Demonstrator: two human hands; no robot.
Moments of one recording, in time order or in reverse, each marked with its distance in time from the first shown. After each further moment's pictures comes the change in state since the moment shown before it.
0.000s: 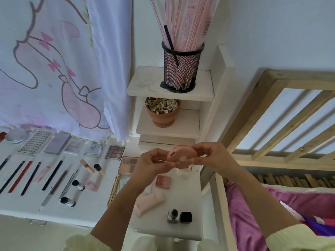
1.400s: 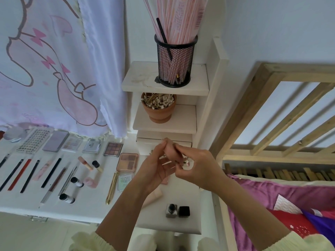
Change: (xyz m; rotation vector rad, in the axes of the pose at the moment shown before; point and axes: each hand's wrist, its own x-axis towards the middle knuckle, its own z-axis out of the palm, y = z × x) left_hand -0.007 0.004 0.027 -0.516 -0.077 -0.183; right_hand -0.024 -0.016 0.045 -0.499 0.115 -0.333
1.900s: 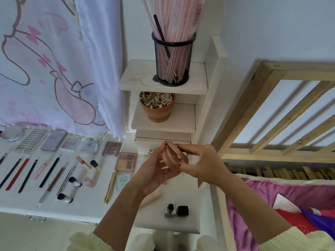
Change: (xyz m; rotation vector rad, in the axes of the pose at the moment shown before) left_hand 0.006 -0.008 -0.010 0.057 -0.038 -0.075; right_hand 0.002 0.013 -0.013 0.231 -0.015 0.066
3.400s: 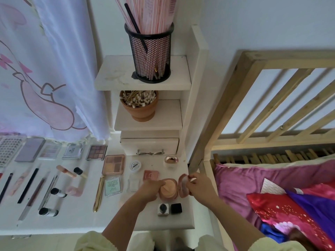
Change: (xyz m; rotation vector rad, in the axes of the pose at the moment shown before) left_hand 0.050 -0.089 -0.046 0.644 0.301 -0.415; right_hand -0.062 0.094 0.057 0.030 0.100 0.820
